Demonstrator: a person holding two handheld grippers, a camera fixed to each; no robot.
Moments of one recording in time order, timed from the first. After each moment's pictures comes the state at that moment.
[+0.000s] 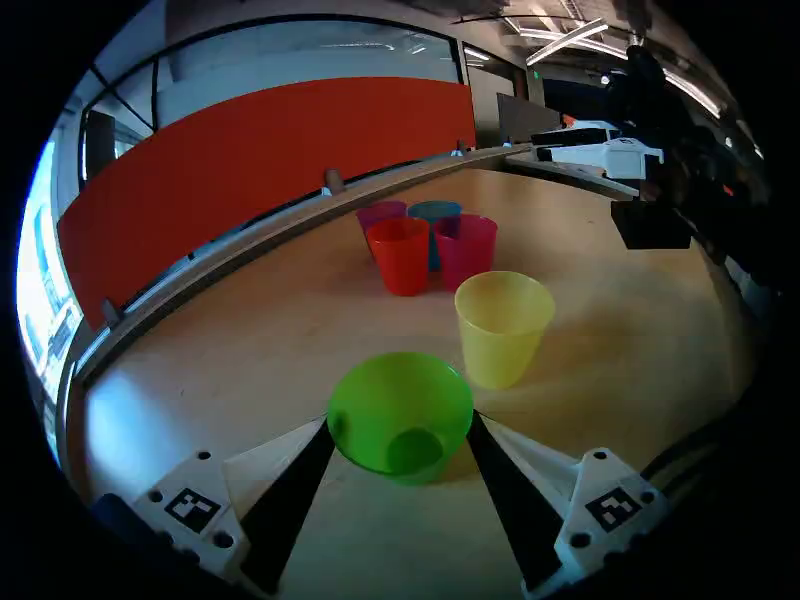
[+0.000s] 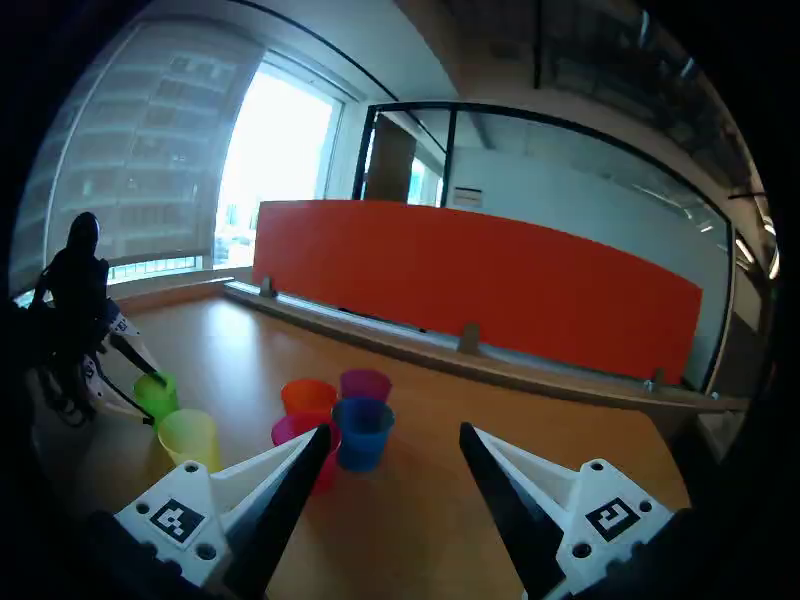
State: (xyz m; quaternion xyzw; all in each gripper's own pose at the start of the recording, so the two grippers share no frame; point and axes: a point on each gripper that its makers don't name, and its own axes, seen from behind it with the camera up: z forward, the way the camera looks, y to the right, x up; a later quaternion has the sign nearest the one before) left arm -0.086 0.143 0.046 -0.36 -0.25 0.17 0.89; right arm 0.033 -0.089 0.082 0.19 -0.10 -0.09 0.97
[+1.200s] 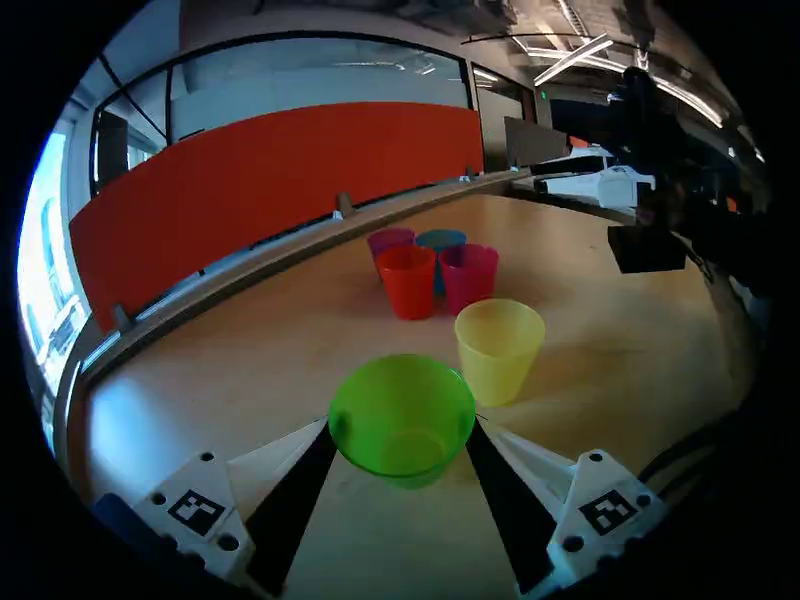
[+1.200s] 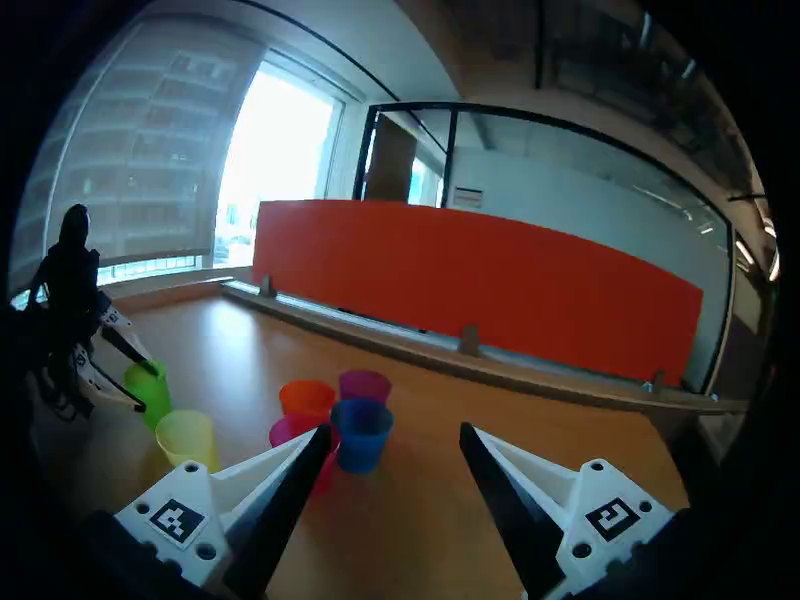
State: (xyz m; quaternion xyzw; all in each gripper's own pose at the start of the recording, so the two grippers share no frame) left arm -0.060 0.140 0.041 -0.34 -0.21 0.14 0.90; right arm 0.032 -0.092 0.088 0.19 -0.10 -0.10 0.97
